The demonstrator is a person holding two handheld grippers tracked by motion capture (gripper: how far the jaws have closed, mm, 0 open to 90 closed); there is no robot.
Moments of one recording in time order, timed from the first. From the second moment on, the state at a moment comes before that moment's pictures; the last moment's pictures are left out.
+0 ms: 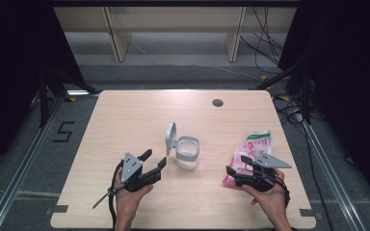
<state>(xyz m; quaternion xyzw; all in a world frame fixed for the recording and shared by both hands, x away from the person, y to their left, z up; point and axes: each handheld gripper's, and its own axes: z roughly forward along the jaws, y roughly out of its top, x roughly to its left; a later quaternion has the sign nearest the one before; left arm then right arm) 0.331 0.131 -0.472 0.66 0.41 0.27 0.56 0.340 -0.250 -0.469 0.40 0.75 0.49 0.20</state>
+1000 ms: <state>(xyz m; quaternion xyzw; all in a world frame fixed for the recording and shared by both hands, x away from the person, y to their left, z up) 0.366 0.124 -0.453 0.68 0.38 0.28 0.56 0.338 -0.249 -0.470 0.38 0.76 0.48 0.20</state>
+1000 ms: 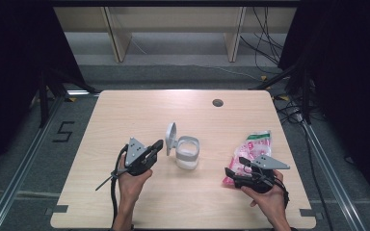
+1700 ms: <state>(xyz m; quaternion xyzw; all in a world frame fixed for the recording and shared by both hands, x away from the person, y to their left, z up) 0.367 0.111 -0.449 0.68 0.37 0.28 0.57 0.335 -0.247 -0.469 0.39 0.76 0.48 0.19</state>
